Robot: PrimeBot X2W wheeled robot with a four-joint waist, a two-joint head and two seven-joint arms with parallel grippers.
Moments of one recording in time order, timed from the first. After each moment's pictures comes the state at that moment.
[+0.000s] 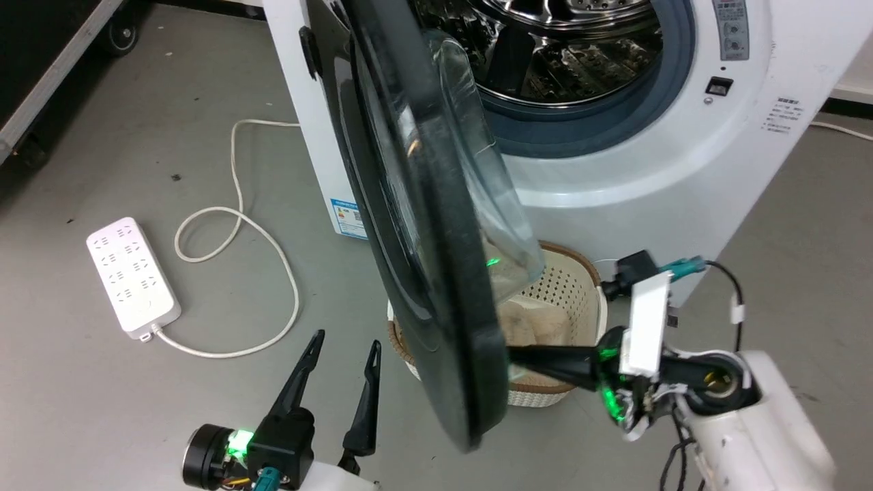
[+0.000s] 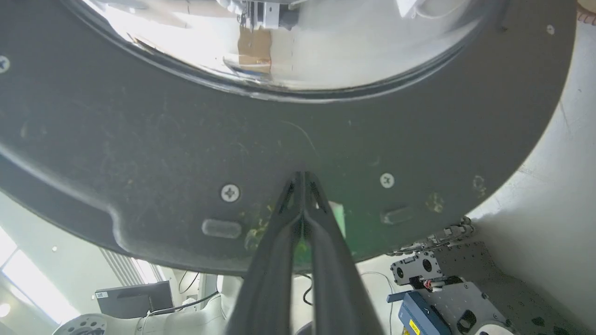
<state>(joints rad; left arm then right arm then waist) 0.00 0.08 -0.24 0.02 -0.05 0.04 -0.26 -0.51 -0.05 0.14 0.52 1.44 0.13 1.08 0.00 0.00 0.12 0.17</state>
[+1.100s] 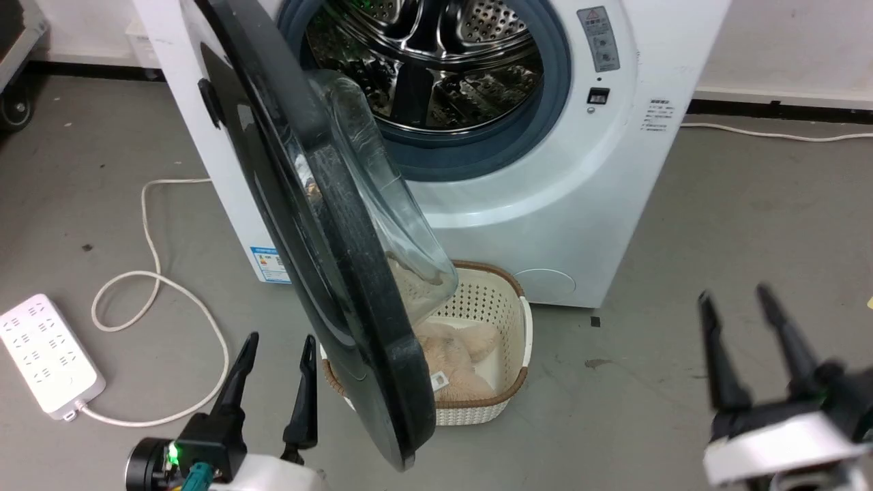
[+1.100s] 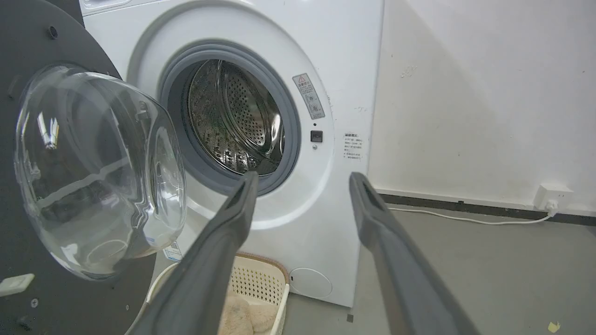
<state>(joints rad) 0.01 0.09 -0.09 0.04 -0.11 0.00 -0.26 -0.03 -0.13 -0.02 -0.08 0.19 0.13 -0.15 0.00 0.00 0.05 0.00</state>
